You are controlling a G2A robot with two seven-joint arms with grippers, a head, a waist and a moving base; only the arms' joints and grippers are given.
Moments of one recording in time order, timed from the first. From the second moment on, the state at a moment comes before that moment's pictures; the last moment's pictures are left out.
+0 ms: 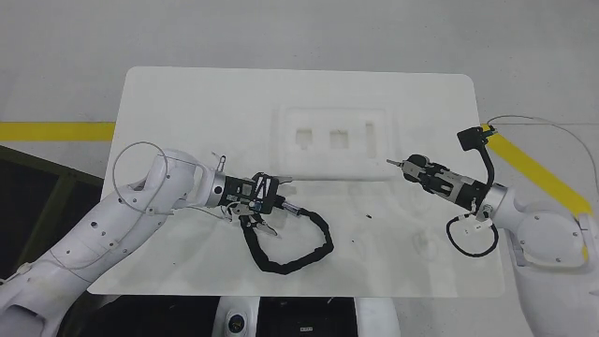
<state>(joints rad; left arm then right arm) 0.81 -0.79 -0.69 -1.59 1.54 -1.01 0.27 -1.47 -1.09 1.70 -1.93 -0.24 -0.23 0.99</state>
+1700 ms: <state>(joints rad) 0.56 -0.84 -0.34 -1.49 1.52 -1.01 0.19 -1.47 -1.09 1.70 -1.93 -0.24 -0.23 0.99</state>
